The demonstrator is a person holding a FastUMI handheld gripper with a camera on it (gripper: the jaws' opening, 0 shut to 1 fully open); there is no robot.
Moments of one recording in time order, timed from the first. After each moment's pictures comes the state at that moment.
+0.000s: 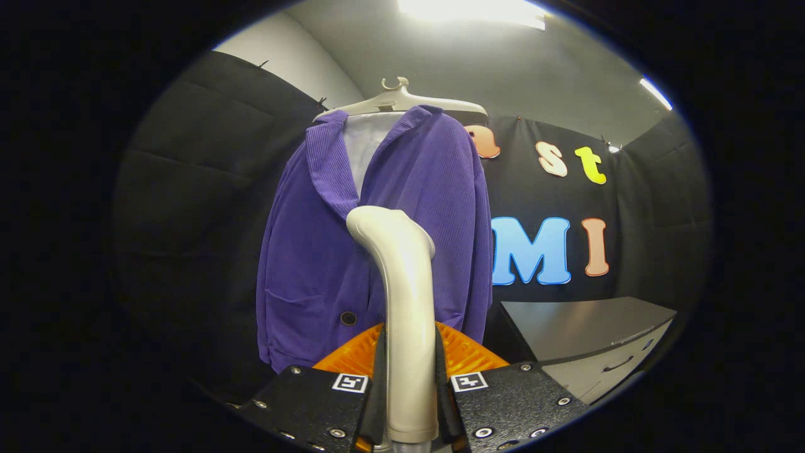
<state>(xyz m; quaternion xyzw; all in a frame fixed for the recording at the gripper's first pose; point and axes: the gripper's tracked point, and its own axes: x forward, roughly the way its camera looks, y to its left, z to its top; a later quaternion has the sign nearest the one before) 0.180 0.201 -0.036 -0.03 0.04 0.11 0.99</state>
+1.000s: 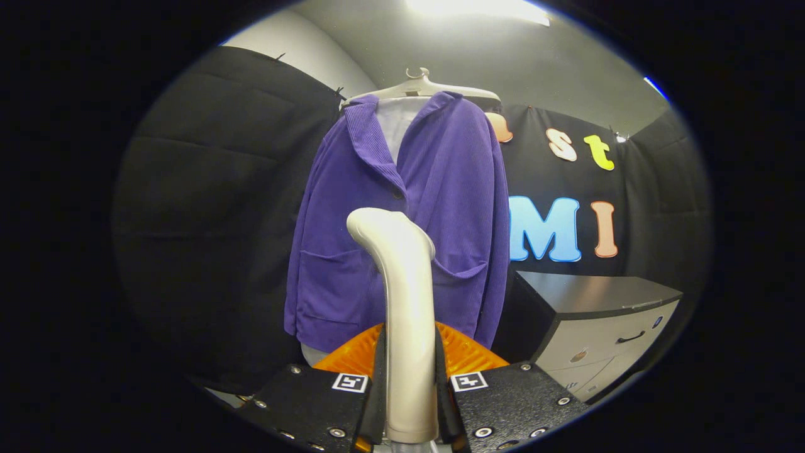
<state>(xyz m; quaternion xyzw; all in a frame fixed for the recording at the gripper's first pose) 0.120 0.223 -0.083 -0.03 0.05 0.15 0.99</state>
